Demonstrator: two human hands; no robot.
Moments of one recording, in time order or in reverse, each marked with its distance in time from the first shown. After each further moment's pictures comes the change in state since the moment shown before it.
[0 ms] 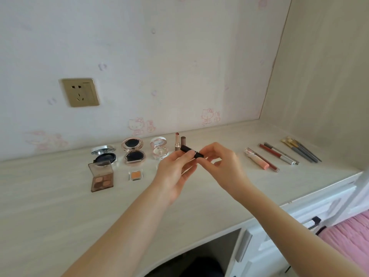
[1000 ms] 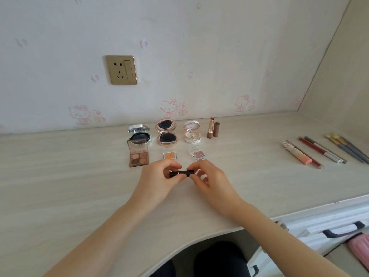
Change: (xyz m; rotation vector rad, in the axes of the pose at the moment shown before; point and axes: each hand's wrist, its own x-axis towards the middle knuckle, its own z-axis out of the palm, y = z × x) left_hand -0.065 0.015 -0.119 1.102 0.266 0.371; right_hand -0.042 -0.002 0.108 -0.057 -0.319 -0.085
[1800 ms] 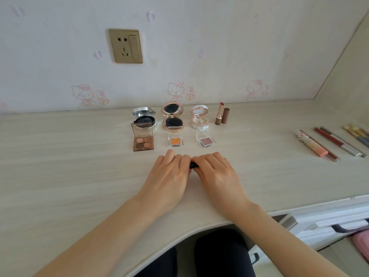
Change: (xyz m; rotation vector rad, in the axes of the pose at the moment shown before) left_hand -0.022 -0.003 0.012 0.844 -0.032 0.509; right_hand -0.014 -0.008 0.011 -0.548 0.172 -0.327
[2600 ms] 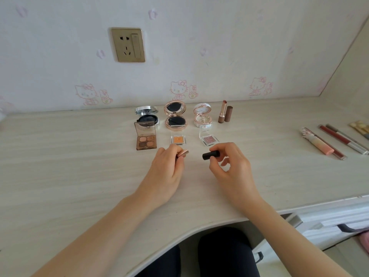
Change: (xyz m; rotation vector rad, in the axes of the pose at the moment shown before) left_hand -0.001 -0.013 0.001 -0.678 -0.001 -0.337; right_hand 0.004 0.008 -0.012 0.534 0.108 0.422
